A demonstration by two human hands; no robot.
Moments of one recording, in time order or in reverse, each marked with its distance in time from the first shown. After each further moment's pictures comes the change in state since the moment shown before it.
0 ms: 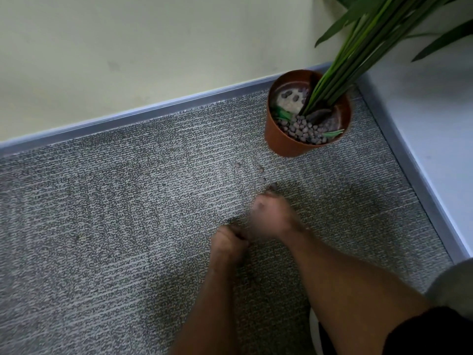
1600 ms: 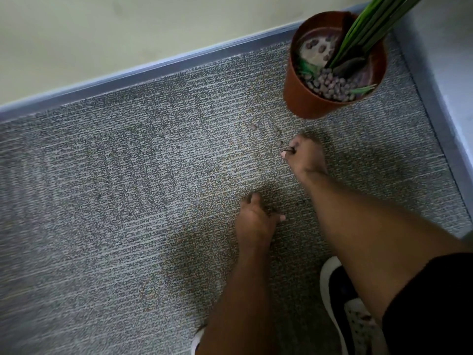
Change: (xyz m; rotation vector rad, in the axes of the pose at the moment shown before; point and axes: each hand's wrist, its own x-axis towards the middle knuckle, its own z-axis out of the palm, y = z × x) left_hand -0.045 -0.002 0.028 0.182 0.093 0.115; right_hand 0.043 0.019 -0.010 0.054 0.186 0.397
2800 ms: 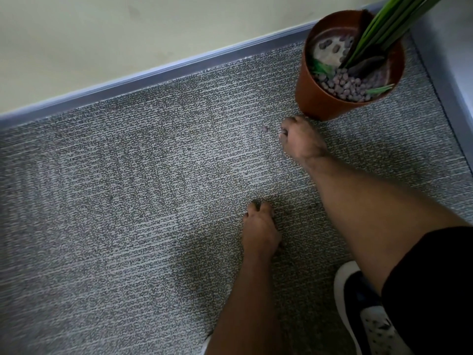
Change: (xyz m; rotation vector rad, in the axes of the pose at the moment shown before) left_hand 0.004 -0.026 0.006 0.095 0.024 0.114; right_hand 0.033 -0.044 0.004 -0.331 -0.007 -0.420
